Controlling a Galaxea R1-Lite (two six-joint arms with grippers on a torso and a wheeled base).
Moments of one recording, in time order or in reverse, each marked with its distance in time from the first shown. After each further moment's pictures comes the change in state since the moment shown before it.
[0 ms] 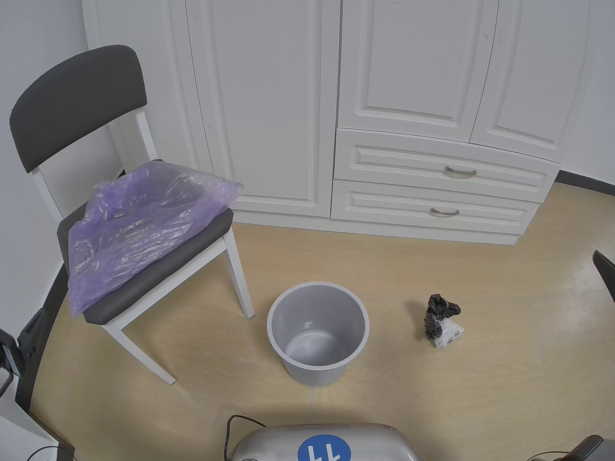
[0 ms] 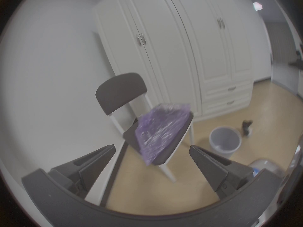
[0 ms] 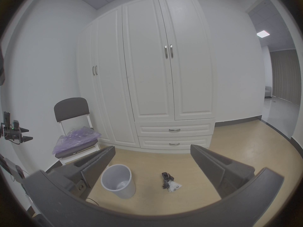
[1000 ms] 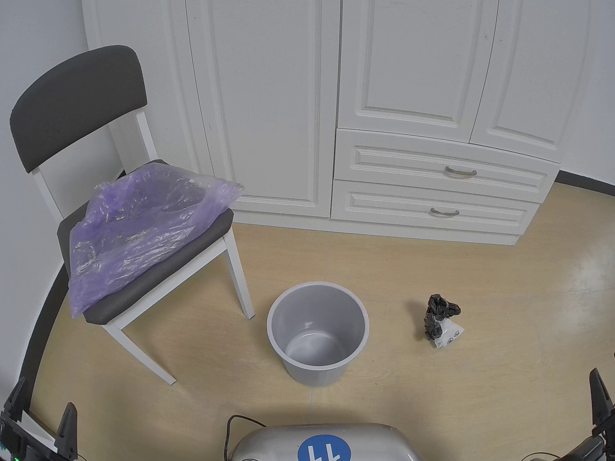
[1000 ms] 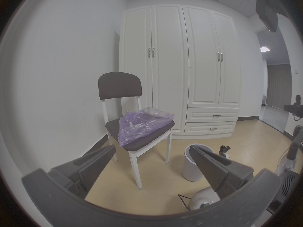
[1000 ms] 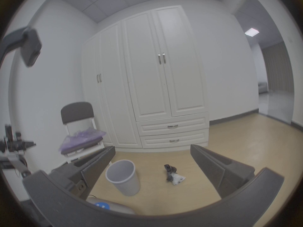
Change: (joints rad) left arm -0.011 -0.634 0.434 0.002 -0.145 -0.305; right arm -0.060 -0.687 0.352 0.214 0.039 0.090
